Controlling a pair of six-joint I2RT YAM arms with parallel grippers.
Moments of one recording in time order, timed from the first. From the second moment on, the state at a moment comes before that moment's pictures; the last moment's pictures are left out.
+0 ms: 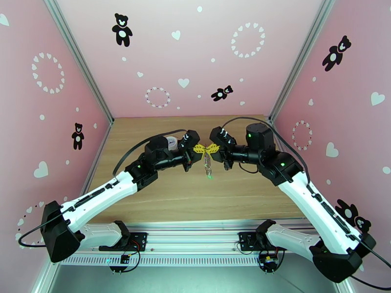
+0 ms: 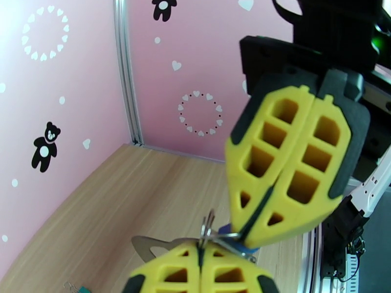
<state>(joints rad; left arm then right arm) -0.80 1.28 1.07 0.07 0.38 0.06 0.56 1.10 1.29 -0.63 -0.57 -0.37</state>
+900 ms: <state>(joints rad) -0.79 1.15 0.90 0.23 0.30 0.01 0.46 1.13 1.24 -0.54 -0.67 -0.20</state>
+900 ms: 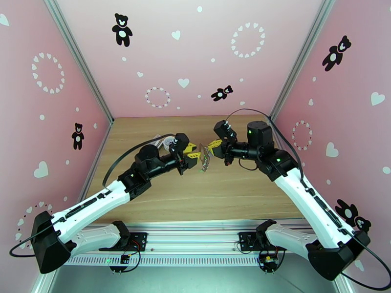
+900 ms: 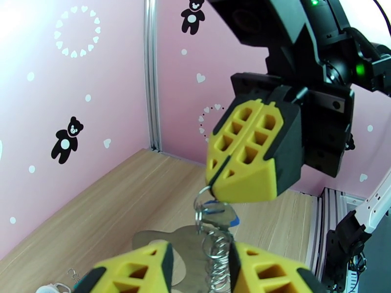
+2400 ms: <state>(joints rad) -0.75 1.28 0.83 0.62 0.41 0.03 0.46 1.14 1.22 -0.40 -0.78 -0.08</state>
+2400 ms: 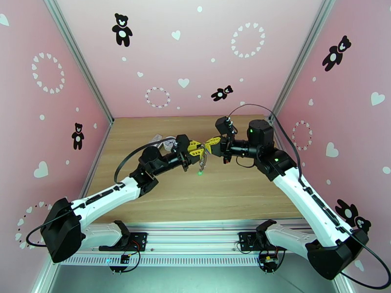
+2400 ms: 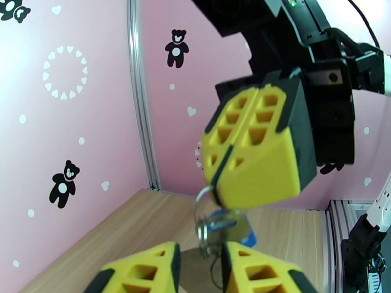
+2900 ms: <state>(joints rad) -0.75 1.29 0.84 0.61 0.41 0.02 0.46 1.14 1.22 -0.40 -0.78 -0.12</state>
